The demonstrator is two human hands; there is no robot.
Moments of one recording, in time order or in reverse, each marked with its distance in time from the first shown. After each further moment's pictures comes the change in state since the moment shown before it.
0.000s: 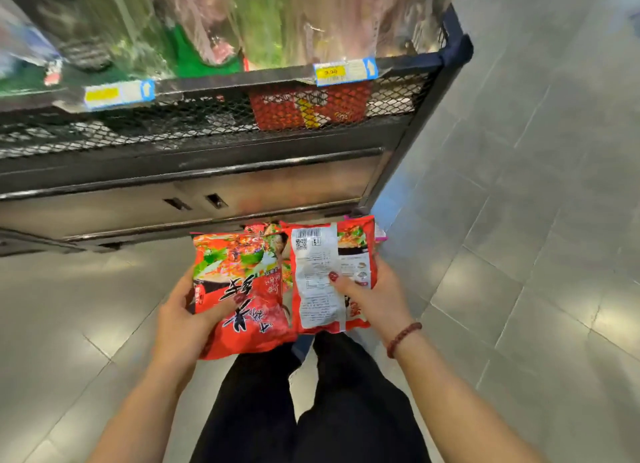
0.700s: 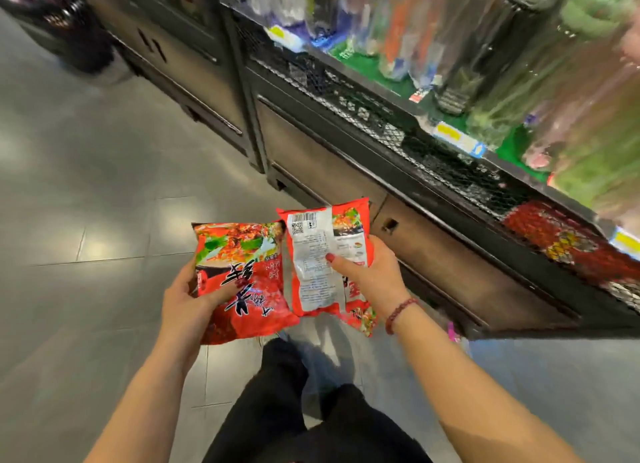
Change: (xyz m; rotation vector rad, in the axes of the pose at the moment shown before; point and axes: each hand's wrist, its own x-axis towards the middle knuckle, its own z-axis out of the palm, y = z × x) left_hand -0.120 -0.087 -0.192 -0.556 0.721 -0.054; right_hand -0.049 -0.058 0.266 -0.445 -0.718 -0.228
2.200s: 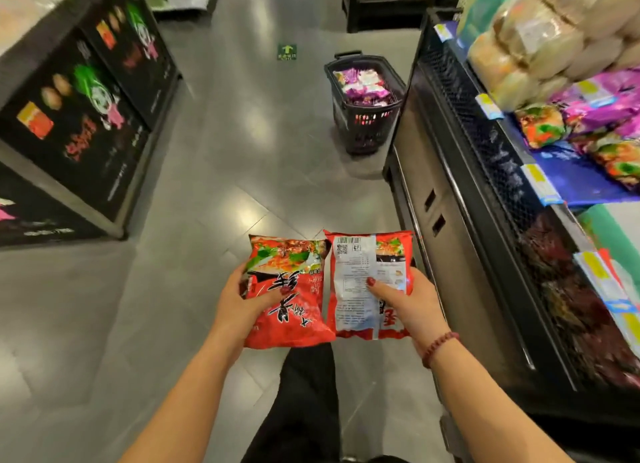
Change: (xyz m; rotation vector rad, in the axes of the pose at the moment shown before) left_hand 0.578 0.277 -0.372 -0.341 0.595 -0.057; right_hand 0.545 -0.289 0.647 -0.249 -0.652 -0.023
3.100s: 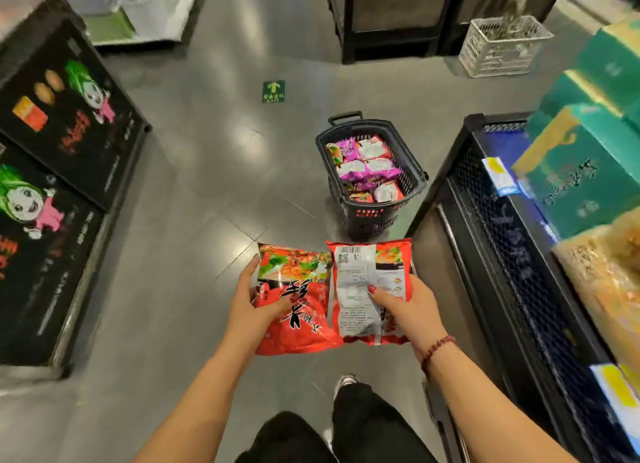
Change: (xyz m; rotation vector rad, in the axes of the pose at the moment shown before) left_hand 0.501 0.286 0.163 -0.009 -0.077 0.037; right_hand 0.542 -0.245 0.045 -0.019 0.039 0.011
